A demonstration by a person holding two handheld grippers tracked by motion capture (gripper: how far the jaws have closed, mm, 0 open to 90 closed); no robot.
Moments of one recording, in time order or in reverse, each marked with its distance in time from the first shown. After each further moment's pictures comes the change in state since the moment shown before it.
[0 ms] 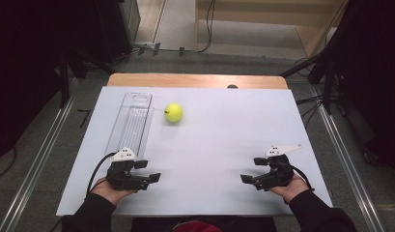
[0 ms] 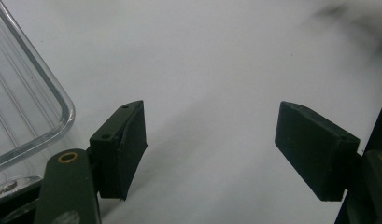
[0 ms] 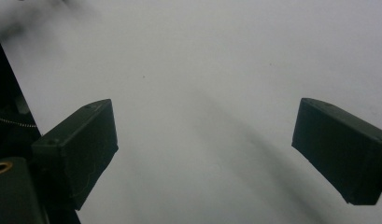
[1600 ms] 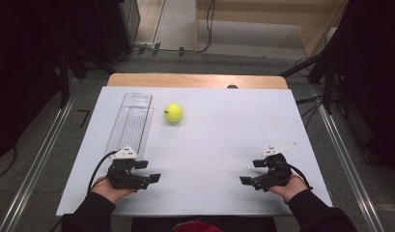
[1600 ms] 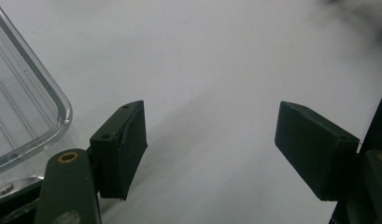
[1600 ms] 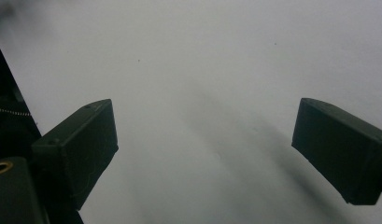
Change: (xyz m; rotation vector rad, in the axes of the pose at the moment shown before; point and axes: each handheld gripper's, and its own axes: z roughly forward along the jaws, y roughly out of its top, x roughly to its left) left arm 0.002 0.003 0.002 0.045 -0.015 -0.002; right arm -0.002 0.001 0.007 0.070 0.003 0.006
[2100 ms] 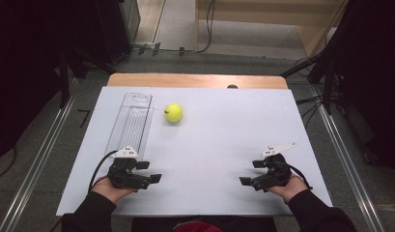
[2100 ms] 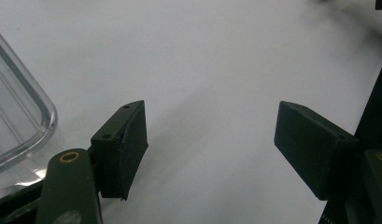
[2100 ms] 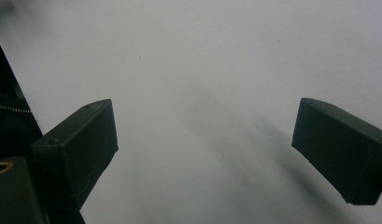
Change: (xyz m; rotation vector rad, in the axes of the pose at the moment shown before) left arm 0.000 0.003 0.003 0.019 -0.036 0.002; right arm 0.001 0.000 0.001 0.008 0.002 -0.008
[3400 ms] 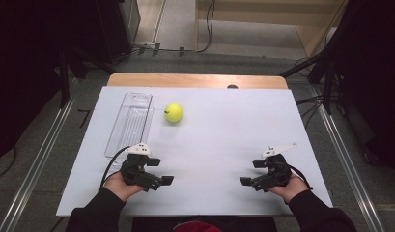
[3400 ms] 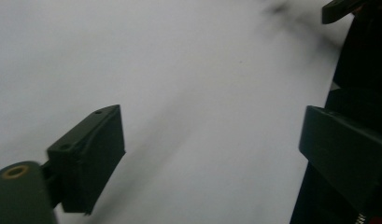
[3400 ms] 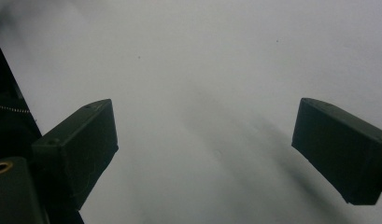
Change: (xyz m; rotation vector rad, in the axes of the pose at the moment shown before) left arm -0.017 0.023 0.018 -0.009 -0.153 0.038; right arm 0.000 -0.001 -0.001 -0.003 -0.005 0.003
